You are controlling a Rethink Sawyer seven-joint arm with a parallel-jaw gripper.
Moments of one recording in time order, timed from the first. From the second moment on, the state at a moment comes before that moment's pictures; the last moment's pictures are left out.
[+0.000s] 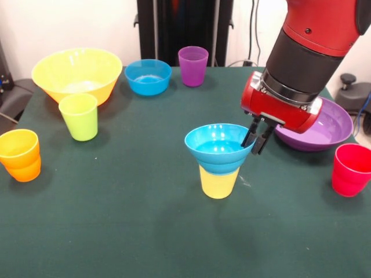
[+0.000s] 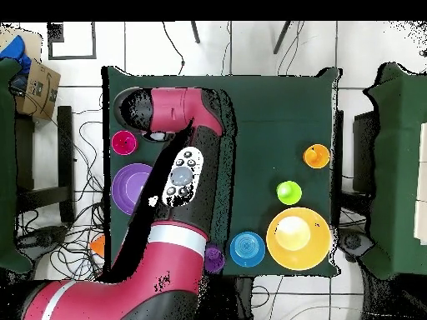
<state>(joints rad) 0.13 -0.31 -0.33 1.02 0.07 0.87 2.10</state>
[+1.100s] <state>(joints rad) 0.13 -0.31 -0.33 1.04 0.08 0.87 2.10</state>
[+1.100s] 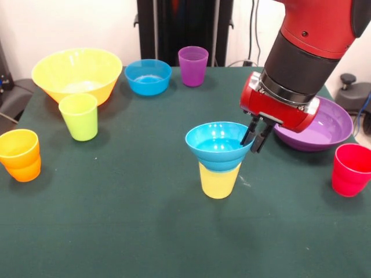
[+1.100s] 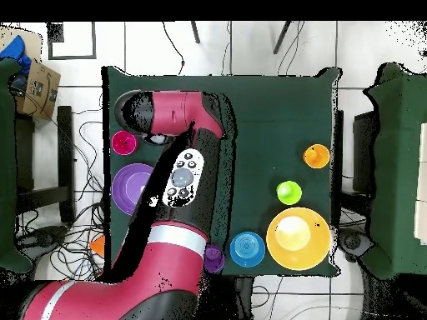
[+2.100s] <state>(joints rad) 0.13 -0.31 -0.33 1.08 0.09 0.87 2.10</state>
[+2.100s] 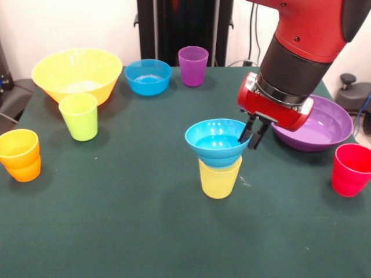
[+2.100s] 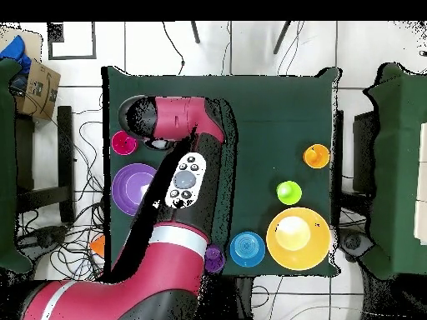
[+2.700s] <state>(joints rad) 0.13 -0.31 -0.33 1.11 0.09 0.82 2.10</state>
